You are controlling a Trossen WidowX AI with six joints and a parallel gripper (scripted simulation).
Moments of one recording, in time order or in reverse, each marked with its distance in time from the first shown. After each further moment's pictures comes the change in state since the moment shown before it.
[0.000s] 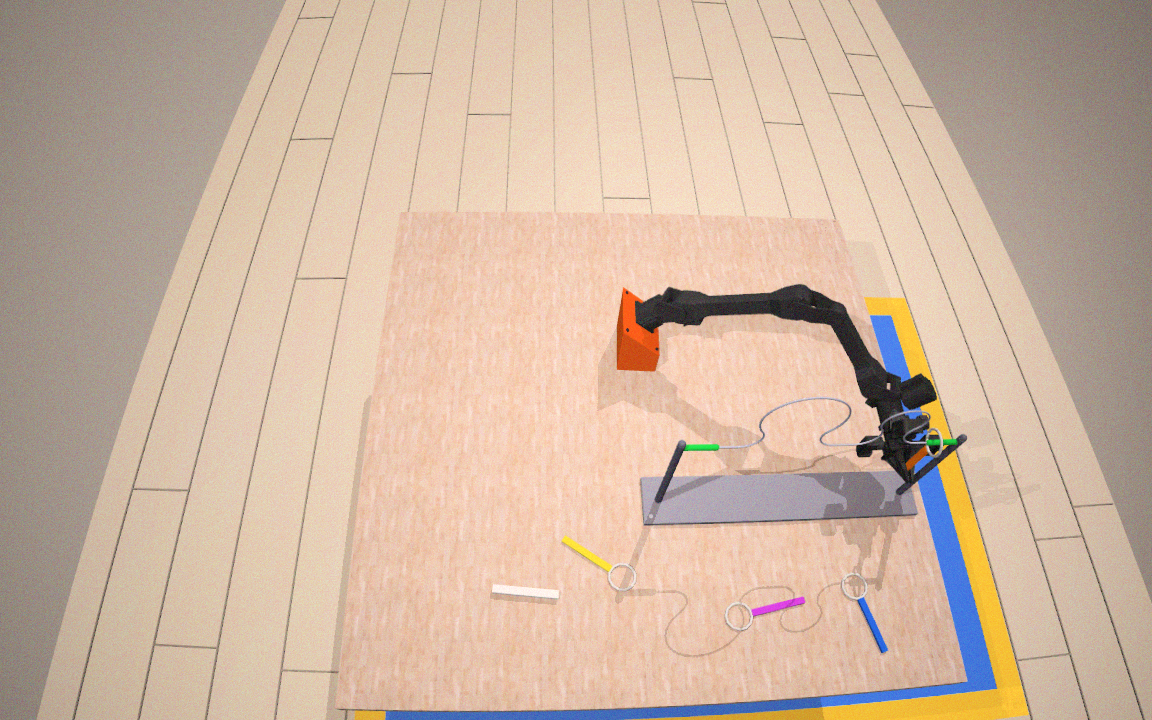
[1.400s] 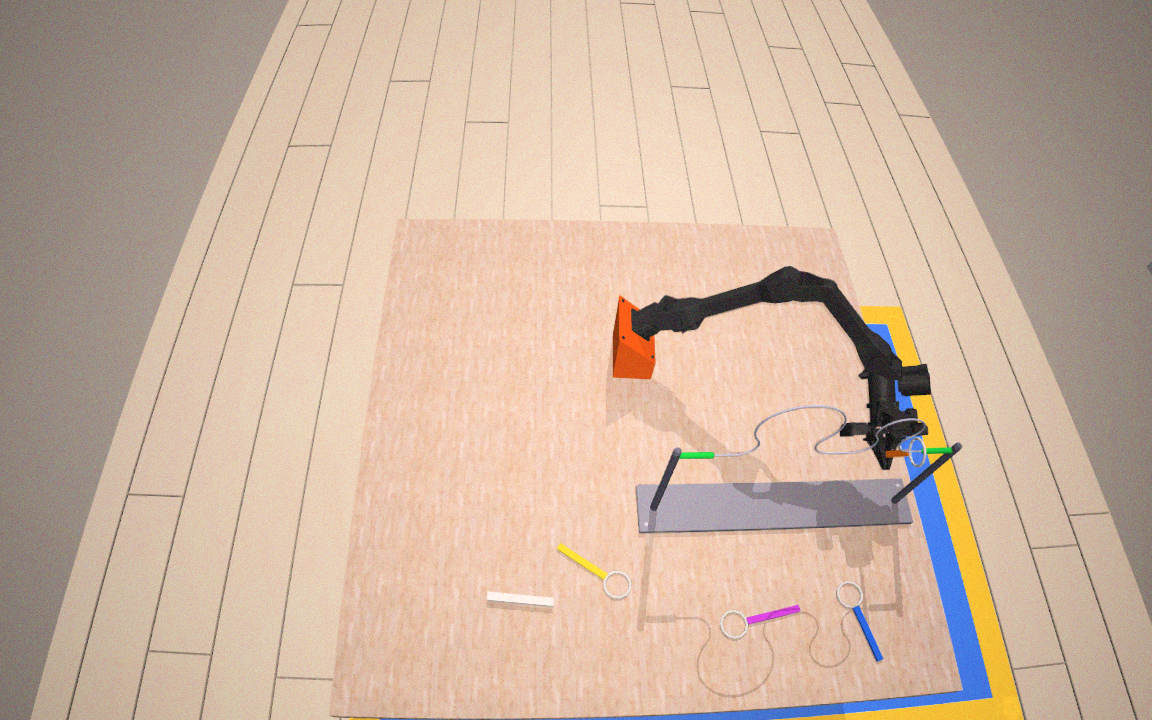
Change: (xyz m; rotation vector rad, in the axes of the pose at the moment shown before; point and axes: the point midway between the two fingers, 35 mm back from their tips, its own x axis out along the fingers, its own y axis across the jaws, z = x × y) arm -0.047 -0.029 0.008 -0.031 0.405 -0.003
